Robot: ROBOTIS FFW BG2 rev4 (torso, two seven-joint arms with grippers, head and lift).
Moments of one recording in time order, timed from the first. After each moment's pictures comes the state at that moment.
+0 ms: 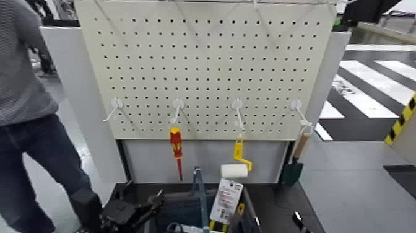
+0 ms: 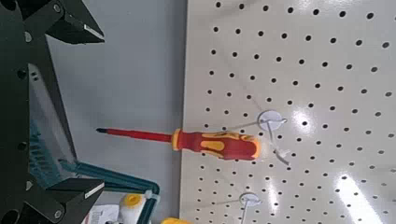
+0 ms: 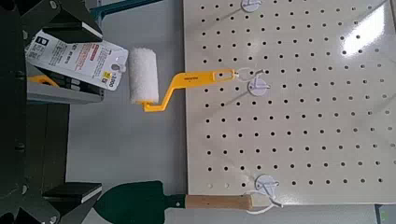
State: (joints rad) left arm 0.18 0.20 -0.06 -1.67 0.30 -0.02 -0.39; right arm 0.40 -0.11 0.20 -1.71 -0.06 -0.31 -0.07
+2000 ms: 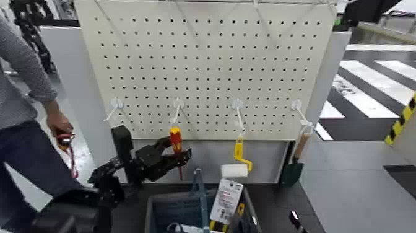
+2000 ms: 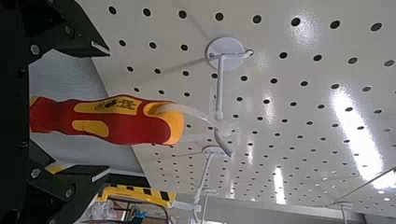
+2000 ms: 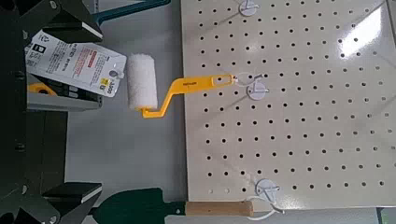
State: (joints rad) left arm -0.31 0.27 -0.26 -1.31 0.43 0.02 -0.69; right arm 0.40 -0.10 0.21 -1.70 -0.07 -0.32 -0.06
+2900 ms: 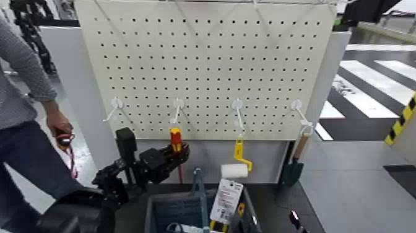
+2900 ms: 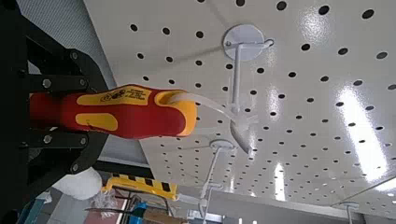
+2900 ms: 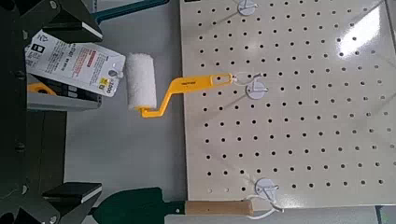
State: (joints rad) left arm -0.32 0.27 -0.28 -1.29 0.45 0.04 -0.70; right arm 0.39 -0.10 0.21 -1.70 -0.07 -0.32 -0.06
